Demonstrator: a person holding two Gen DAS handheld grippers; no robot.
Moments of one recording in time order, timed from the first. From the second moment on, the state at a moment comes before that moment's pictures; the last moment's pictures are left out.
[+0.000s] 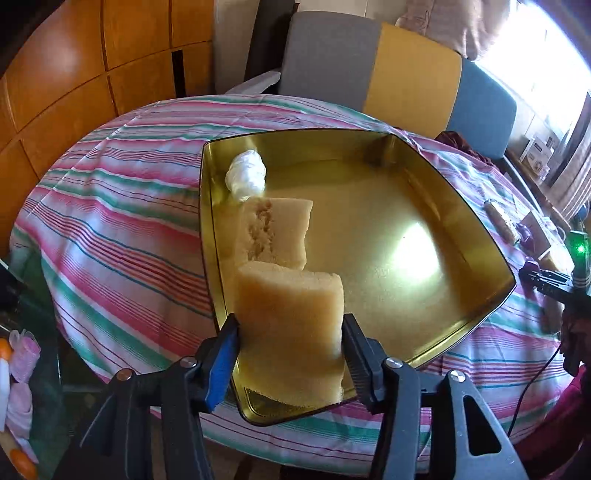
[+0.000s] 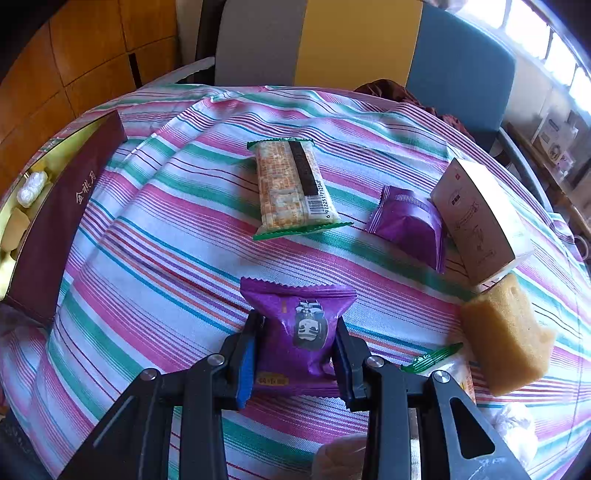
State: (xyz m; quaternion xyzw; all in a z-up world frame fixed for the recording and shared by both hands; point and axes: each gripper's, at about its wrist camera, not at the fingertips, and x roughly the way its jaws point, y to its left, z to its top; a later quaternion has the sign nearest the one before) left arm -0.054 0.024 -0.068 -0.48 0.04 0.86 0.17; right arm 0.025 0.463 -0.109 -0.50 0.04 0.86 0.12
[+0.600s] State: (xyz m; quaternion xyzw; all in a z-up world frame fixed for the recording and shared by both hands) left arm -0.037 0.004 -0.032 -0.43 0.01 0.89 0.13; right arm 0.024 0.458 -0.106 -0.50 0.02 0.86 0.13
